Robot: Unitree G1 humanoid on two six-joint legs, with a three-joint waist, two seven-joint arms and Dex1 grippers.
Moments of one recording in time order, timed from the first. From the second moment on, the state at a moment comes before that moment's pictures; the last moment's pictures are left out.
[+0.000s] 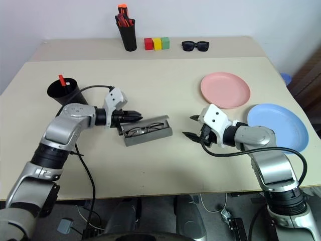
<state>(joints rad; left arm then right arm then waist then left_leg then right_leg) -0.59 0.58 -0.19 0.00 -0.27 0.61 -1.02 -0.26 -0.69 -0.02 -0.40 0.21 0.59 0.91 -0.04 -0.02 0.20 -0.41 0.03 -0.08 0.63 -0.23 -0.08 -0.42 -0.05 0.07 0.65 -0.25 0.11</state>
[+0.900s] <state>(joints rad) -0.22 0.55 0.00 -0.34 -0.23 0.39 -0.71 -0.71 -0.64 0.20 0.50 -0.20 0.23 0.54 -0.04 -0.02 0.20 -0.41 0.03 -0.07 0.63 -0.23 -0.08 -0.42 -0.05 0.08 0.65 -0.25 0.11</state>
